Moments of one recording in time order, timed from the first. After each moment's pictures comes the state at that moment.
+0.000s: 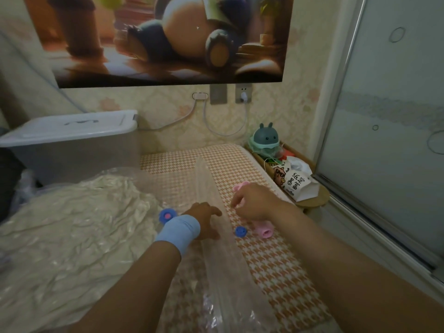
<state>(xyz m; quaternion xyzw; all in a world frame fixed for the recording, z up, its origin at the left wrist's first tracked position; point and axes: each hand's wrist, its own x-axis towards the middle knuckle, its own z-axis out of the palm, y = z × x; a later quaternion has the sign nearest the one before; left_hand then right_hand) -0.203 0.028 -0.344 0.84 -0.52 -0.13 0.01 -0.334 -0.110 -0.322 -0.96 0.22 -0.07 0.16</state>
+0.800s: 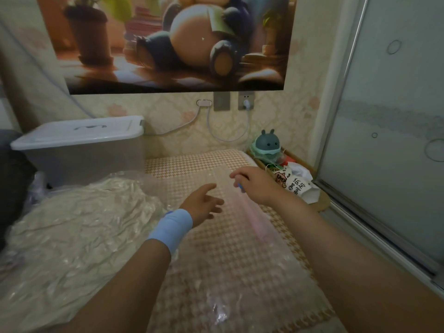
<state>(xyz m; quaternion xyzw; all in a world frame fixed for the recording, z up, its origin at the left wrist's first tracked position) -0.212 0.043 -0.308 0.73 -0.34 -0.31 0.50 -0.327 -0.102 -0.275 -0.90 0.21 -0.21 0.30</state>
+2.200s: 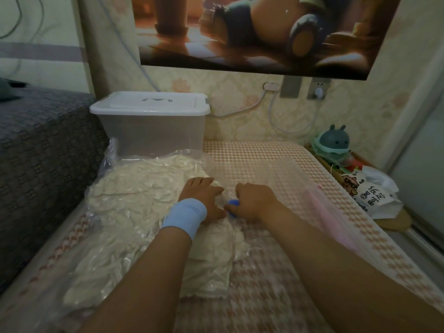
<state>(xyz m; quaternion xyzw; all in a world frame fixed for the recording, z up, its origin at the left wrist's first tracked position) -0.076 0.141 -0.345 0.90 -0.43 0.03 0.00 -0.162 -0.006 -0.358 -0.98 0.17 -0.03 -0.02</state>
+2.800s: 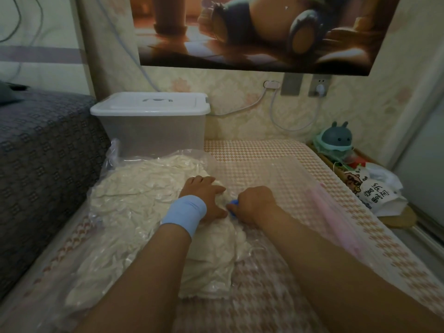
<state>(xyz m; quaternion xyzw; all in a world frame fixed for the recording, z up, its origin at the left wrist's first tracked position) -0.070 0.140 -0.341 0.90 -0.44 0.01 -0.03 -0.158 0.004 -0.363 -0.97 0.19 0.02 -0.12</state>
